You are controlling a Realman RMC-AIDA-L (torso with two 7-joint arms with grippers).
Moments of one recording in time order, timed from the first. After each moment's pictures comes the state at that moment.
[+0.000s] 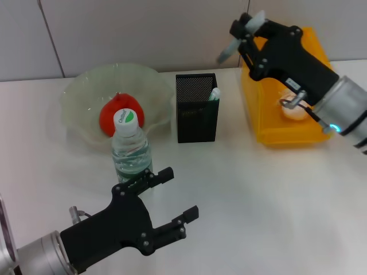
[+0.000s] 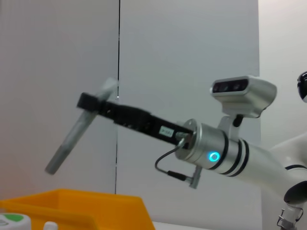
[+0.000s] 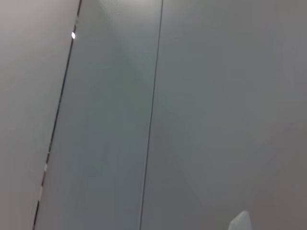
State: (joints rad) left arm -0.32 -2.08 1.79 0.38 0.71 1.46 -0.62; right arm 0.67 2.08 2.71 0.19 1.70 -1.49 0.54
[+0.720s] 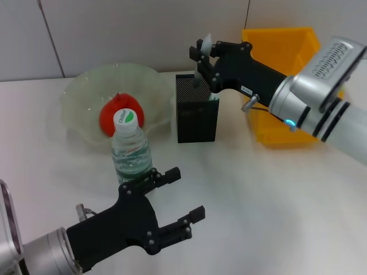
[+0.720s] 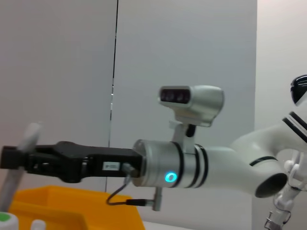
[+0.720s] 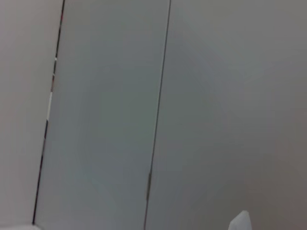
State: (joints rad) left arm -0.34 -2.08 1.80 0.38 0.71 1.46 -0.66; right arm 0.81 2.09 2.59 0.12 1.70 -1.16 0.53
